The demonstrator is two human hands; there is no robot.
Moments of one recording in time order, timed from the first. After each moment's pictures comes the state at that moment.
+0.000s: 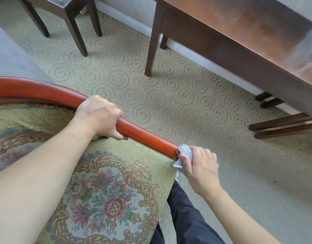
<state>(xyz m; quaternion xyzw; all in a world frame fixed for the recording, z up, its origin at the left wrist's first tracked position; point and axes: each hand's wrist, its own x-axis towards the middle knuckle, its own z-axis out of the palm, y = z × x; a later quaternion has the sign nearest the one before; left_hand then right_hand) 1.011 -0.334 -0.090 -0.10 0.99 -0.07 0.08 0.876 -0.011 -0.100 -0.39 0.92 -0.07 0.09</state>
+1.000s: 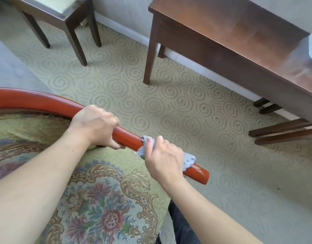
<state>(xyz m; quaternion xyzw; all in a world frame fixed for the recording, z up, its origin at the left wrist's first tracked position) 1.012 -0.332 -0.092 -0.11 0.99 -0.07 0.06 0.921 -0.128 -0.092 -0.37 0.92 -0.02 0.10</state>
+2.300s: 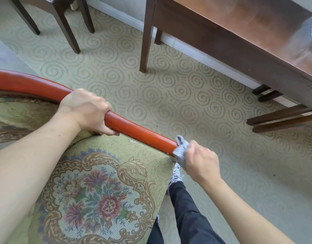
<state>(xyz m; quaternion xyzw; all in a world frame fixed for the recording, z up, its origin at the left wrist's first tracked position) 1.011 -0.331 -0.087 -0.10 0.99 -0.07 0.07 0.866 -0.018 -0.088 -0.42 0.90 0.02 0.13</state>
